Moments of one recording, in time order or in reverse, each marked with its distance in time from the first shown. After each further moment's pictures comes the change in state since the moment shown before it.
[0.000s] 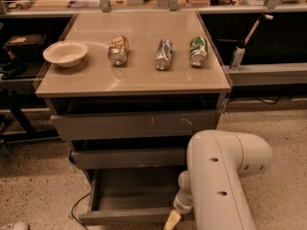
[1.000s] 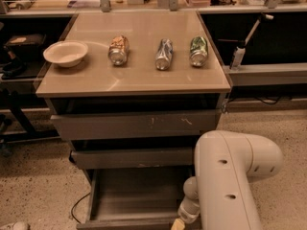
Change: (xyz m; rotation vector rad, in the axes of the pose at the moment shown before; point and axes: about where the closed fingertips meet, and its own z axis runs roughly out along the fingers) arm 0.044 0.028 0.003 -0.055 0.029 0.088
